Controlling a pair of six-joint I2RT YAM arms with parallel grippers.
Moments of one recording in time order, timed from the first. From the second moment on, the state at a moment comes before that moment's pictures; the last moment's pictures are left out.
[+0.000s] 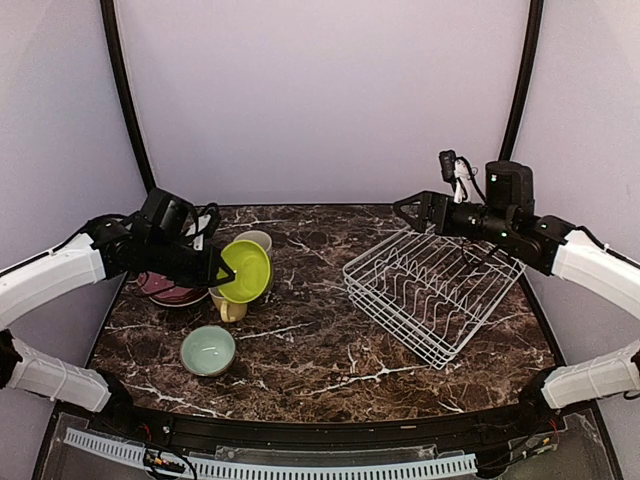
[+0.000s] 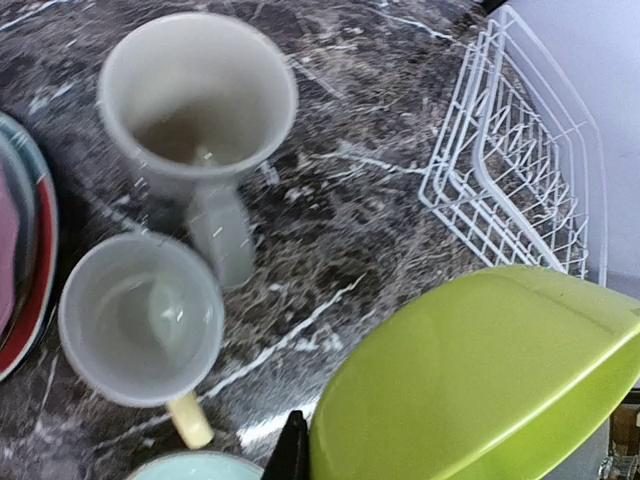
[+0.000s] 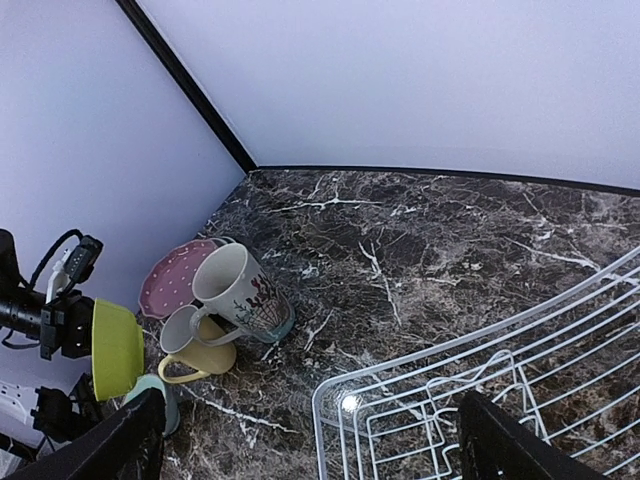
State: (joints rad) left arm -0.60 1.25 1.03 -0.59 0.21 -0.50; right arm 0.56 1.18 1.00 -0.13 -0.25 0.43
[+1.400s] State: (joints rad) left arm -0.60 1.01 0.78 -1.07 -0.07 -0.78; right arm 0.54 0.99 0.95 -0.27 -0.11 0.21
